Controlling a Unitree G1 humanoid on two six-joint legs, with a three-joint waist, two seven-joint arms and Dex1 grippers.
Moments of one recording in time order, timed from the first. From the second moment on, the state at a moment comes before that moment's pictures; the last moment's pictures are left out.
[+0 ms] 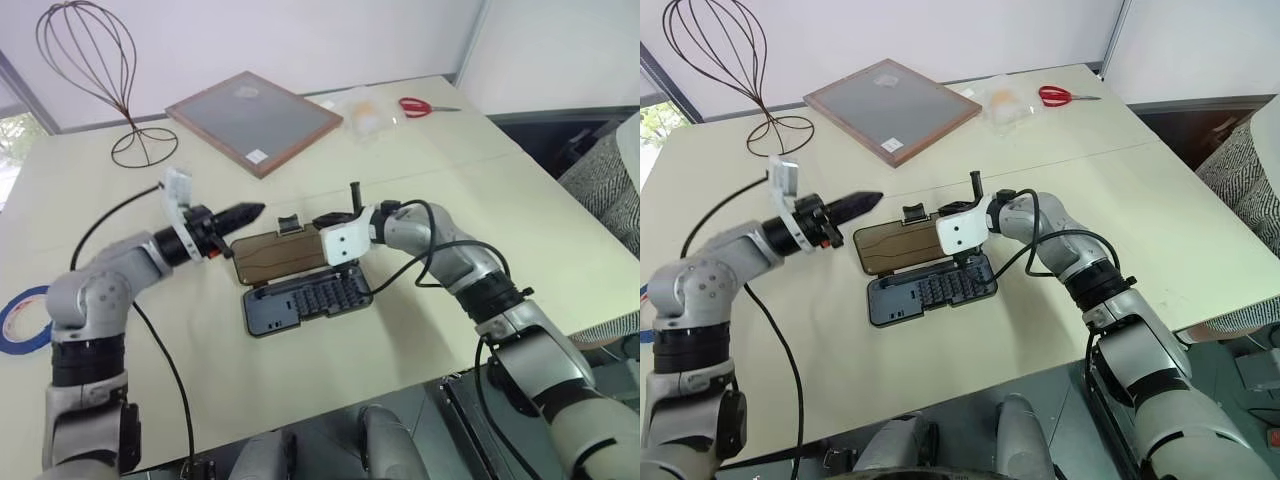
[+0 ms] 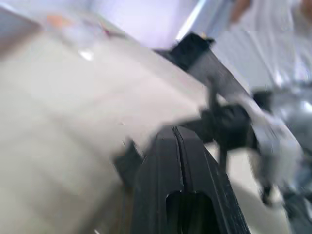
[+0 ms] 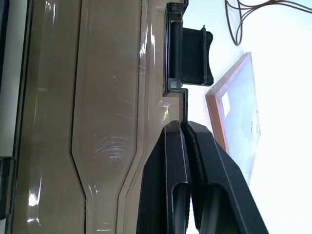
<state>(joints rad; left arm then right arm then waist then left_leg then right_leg) -0.53 0.53 0.28 -0.04 -0.81 0.84 -0.69 -0.88 -0.45 0.44 0.40 -0.55 -0.37 0.70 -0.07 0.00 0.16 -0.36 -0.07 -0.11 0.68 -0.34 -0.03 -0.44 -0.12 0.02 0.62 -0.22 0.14</state>
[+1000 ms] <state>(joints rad) -0.48 0.54 0.12 0.26 -0.47 0.58 -0.82 -0.87 -0.45 0.45 0.38 -0.55 -0.36 0.71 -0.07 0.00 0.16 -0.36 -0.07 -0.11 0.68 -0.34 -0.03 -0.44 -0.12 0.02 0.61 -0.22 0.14</state>
